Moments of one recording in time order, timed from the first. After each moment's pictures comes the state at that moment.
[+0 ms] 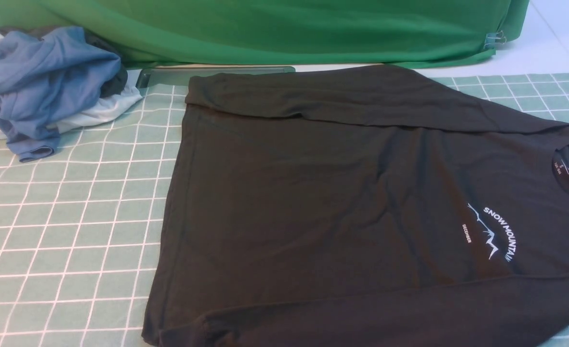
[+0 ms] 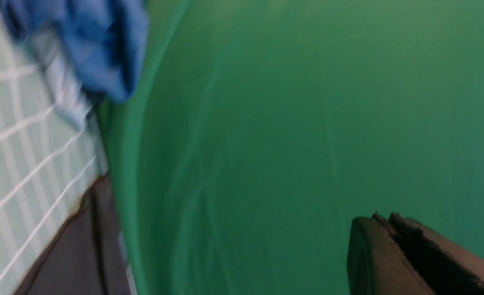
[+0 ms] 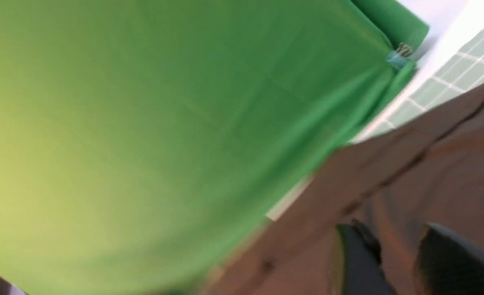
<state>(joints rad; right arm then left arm) 0.06 0.00 0.01 0.36 -0.01 0.67 0.00 0.00 0.00 -0.73 -0.22 -0.60</state>
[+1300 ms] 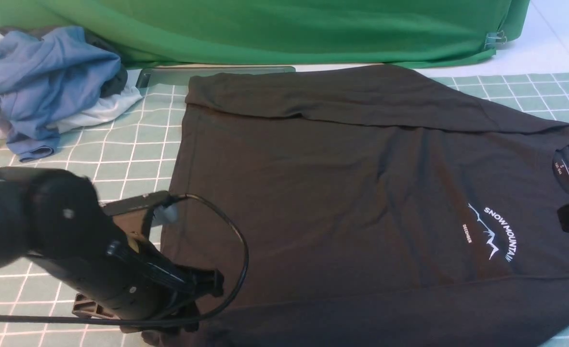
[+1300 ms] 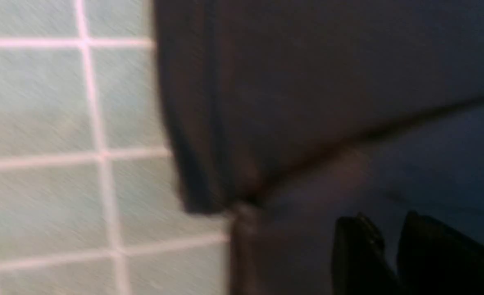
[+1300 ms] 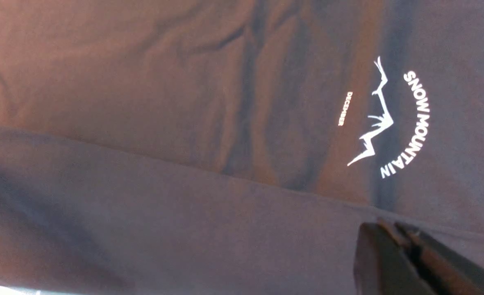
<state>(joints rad) 0.06 1.02 -0.84 0.30 0.94 -0.23 -0.43 1.42 -0.73 -0.23 0.74 -0.25</state>
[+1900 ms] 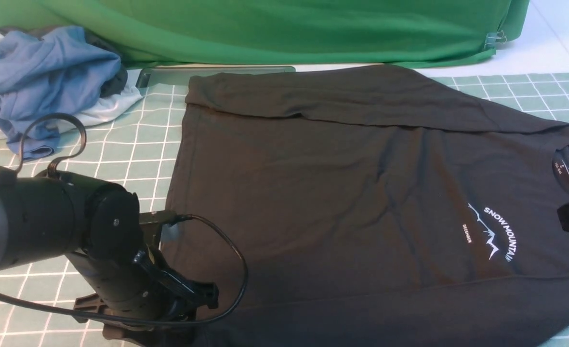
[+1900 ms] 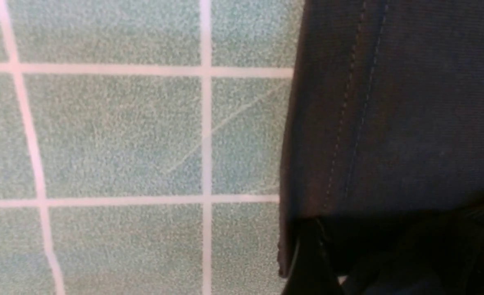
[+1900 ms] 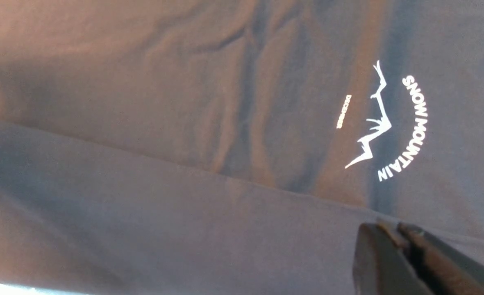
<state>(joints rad) 0.06 1.02 -0.84 0.30 0.93 -0.25 -0.43 1.57 -0.74 -0.13 0.73 -0.34</state>
